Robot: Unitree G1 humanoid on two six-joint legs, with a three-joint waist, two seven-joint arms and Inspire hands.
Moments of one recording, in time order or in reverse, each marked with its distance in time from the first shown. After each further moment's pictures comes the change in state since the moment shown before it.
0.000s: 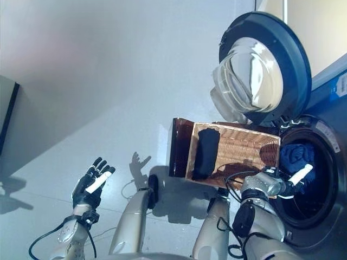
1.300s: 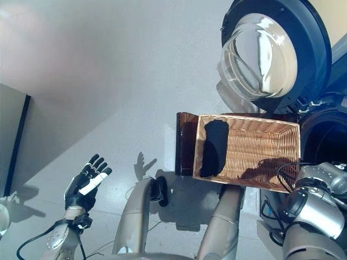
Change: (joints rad) left arm 0.101 0.088 -0.024 -0.156 -0.035 -0.019 0.003; right arm -0.099 -0.366 0.006 0.122 -0.063 0.028 -0.252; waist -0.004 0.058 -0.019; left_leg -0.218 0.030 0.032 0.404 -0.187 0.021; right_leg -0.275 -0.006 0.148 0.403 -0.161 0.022
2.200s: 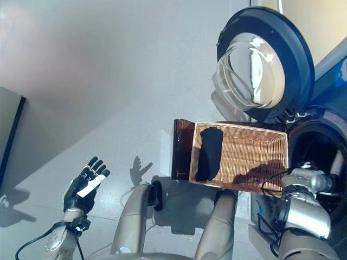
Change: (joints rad) left arm 0.002 -0.004 0.026 0.059 -0.025 0.003 -0.042; right arm 0.077 0.091 0.268 0.103 -0.252 0.242 0.164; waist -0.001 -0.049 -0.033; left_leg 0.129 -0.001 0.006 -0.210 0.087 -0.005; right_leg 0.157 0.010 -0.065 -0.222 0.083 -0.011
